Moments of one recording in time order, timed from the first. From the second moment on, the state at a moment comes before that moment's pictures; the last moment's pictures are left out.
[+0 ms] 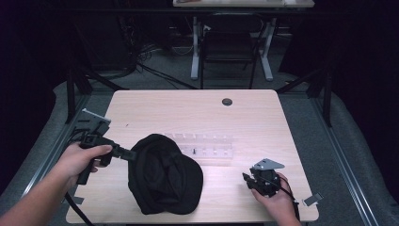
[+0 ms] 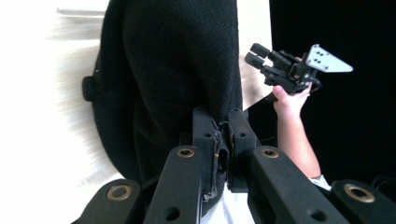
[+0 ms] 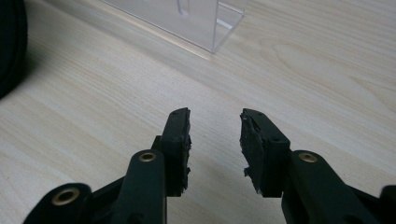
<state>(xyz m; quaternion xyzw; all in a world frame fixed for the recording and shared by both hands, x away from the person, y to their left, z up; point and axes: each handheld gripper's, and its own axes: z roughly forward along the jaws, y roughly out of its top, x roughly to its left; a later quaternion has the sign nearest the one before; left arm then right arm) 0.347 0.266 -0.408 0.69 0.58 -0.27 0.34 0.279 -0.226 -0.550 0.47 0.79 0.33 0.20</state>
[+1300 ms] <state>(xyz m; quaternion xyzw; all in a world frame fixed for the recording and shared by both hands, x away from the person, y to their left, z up) 0.352 0.270 -0.344 0.62 0.53 -0.30 0.49 0.280 -0.229 -0.549 0.48 0.79 0.33 0.20</state>
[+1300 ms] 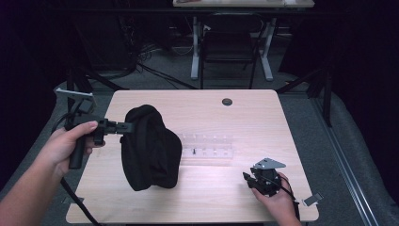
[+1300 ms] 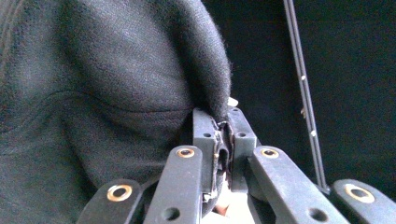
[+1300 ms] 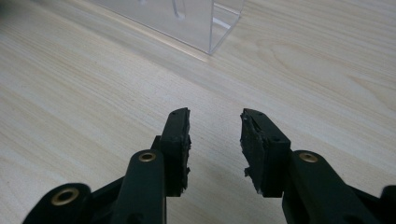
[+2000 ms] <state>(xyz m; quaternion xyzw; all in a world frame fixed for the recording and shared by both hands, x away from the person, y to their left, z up) 0.380 0.241 -0.331 0.58 0.54 -0.28 0.55 0.281 -0.229 -0.550 0.47 0.79 0.33 0.20</state>
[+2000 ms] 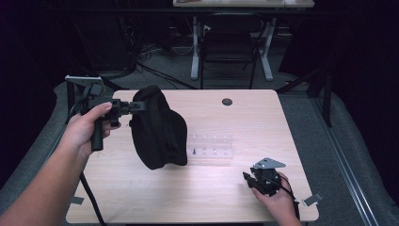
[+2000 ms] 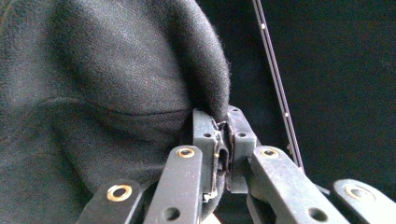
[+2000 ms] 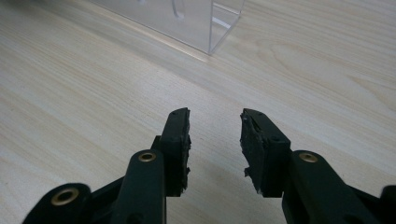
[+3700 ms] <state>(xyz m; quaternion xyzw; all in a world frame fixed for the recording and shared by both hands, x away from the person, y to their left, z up) 0.419 0.178 -0.328 0.59 0.56 -0.24 0.53 0.295 -0.192 -0.499 0.41 0.81 0.38 0.18</state>
